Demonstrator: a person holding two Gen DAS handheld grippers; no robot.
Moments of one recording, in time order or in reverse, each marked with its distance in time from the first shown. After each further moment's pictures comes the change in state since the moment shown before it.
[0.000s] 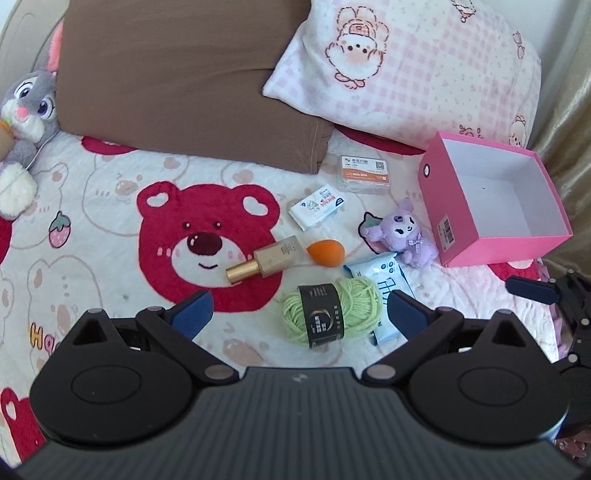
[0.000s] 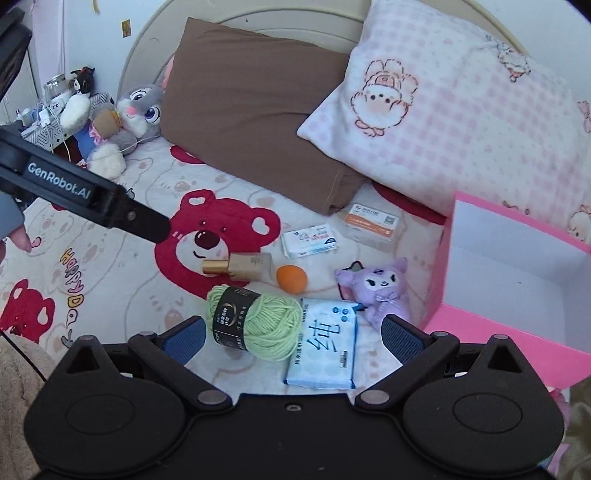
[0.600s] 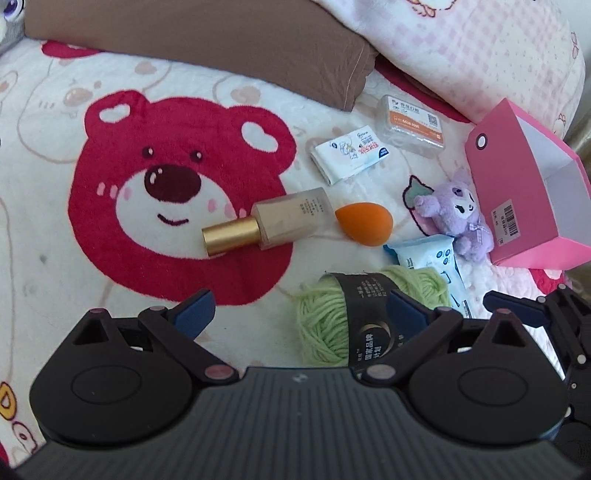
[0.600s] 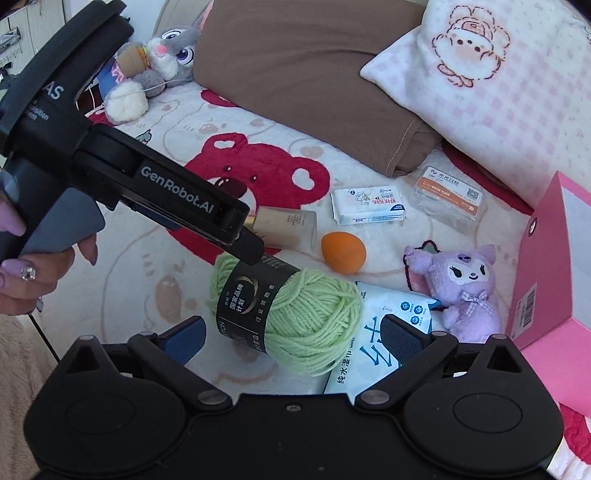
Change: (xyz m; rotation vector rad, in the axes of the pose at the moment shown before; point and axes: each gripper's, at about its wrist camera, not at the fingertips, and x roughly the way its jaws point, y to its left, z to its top) left arm 0.150 0.057 -0.033 -0.163 0.111 -0.132; right arm 0.112 0.026 -0.027 -0.134 0.079 0.080
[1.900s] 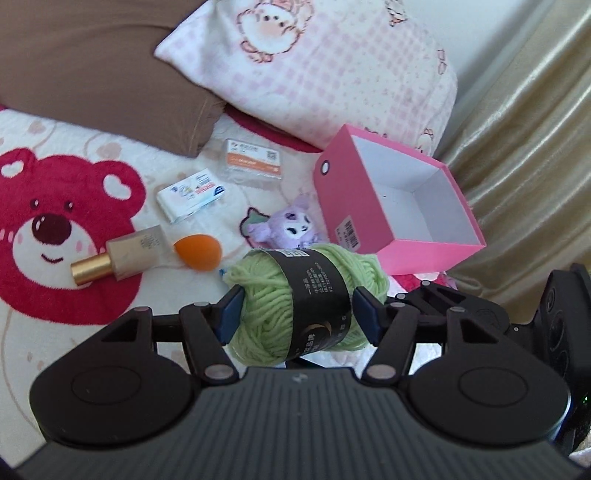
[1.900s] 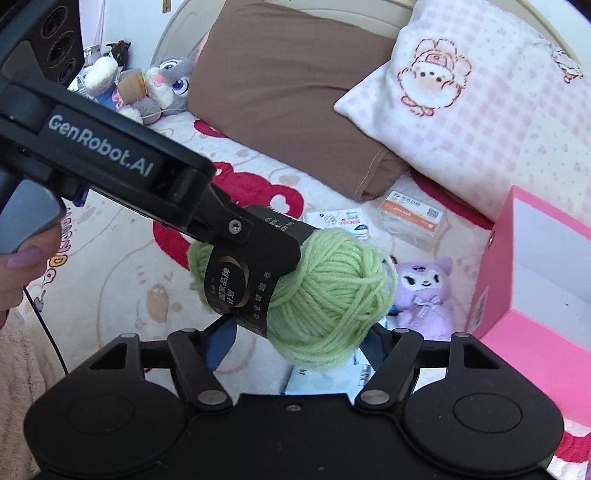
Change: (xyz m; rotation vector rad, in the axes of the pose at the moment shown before) left arm -0.063 -0.088 -0.018 0.143 -0.158 -0.321; right arm -0.046 -0.015 -0.020 -0.005 -0.112 -0.045
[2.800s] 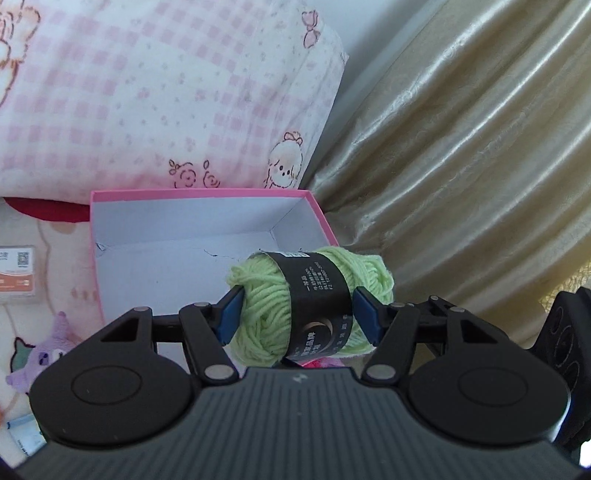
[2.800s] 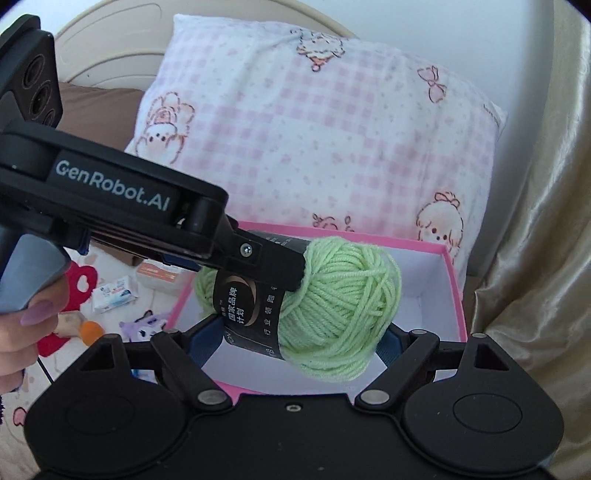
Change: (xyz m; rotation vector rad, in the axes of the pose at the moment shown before) left arm 0.167 -0.194 0.119 0.087 0.090 -0.255; right arm -0.089 -0.225 0.022 0.279 -0.031 -0.321
